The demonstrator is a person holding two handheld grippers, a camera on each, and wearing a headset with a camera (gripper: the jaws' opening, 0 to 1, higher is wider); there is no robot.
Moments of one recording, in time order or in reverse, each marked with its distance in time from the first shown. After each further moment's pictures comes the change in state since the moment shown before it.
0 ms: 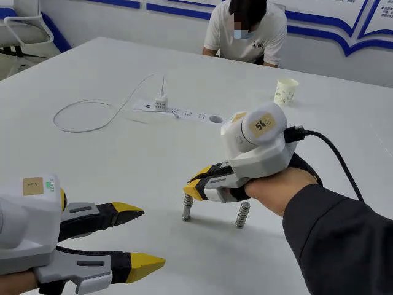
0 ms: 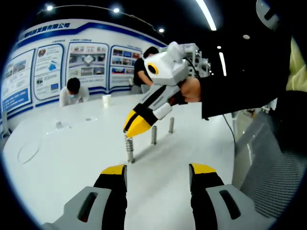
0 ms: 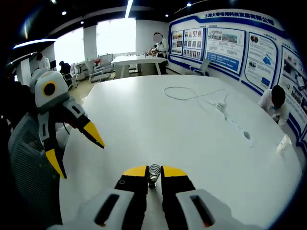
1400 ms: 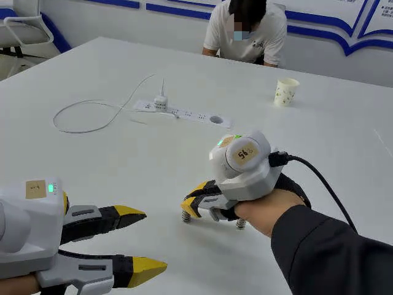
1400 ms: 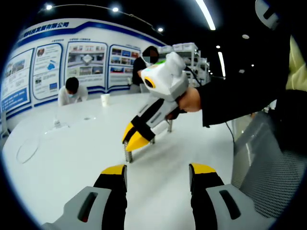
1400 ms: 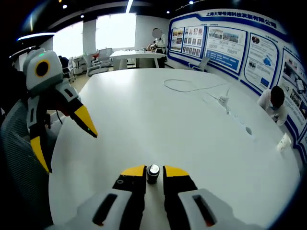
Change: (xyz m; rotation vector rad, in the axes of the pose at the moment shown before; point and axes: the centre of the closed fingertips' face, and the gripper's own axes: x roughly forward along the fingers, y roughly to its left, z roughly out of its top) left arm 0.002 -0.002 -0.002 0.002 0.009 -0.011; right arm 0.020 0.002 -0.021 -0.033 0.036 -0.037
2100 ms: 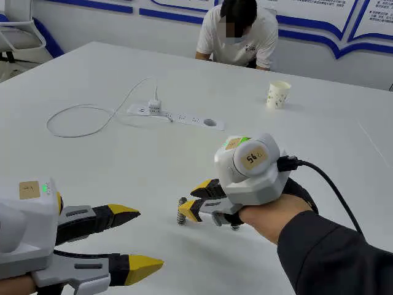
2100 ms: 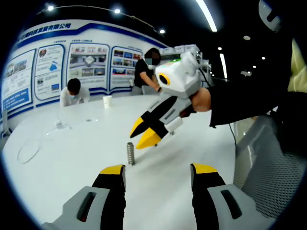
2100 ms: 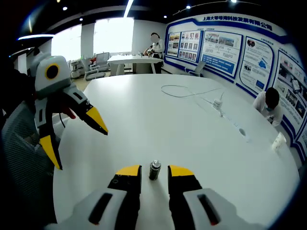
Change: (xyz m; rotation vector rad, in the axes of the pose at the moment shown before) left arm 0.001 0.003 0.005 -0.005 -0.019 0.016; right arm -0.025 0.004 0.002 0.011 -0.046 -0.035
